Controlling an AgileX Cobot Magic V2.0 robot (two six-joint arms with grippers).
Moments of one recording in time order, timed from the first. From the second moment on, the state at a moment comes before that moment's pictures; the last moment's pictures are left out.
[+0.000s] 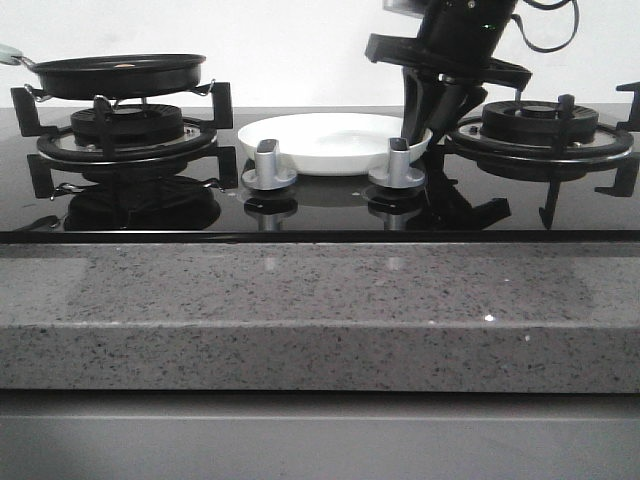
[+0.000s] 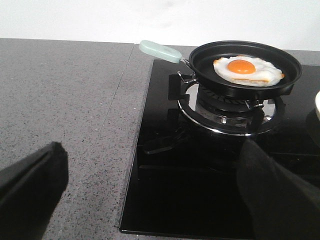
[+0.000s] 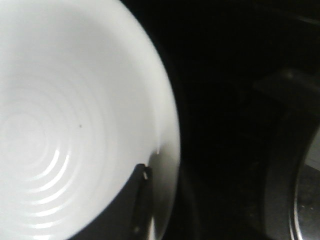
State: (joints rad) left arm -0.01 0.57 -0.50 0.05 0.28 -0.08; right arm 0.24 2.21 -2.15 0.25 1.22 -0.04
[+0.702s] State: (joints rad) left arm -0.01 0.57 -0.50 0.05 0.27 -0.08; right arm 0.13 2.14 -2.29 0.47 1.25 0.01
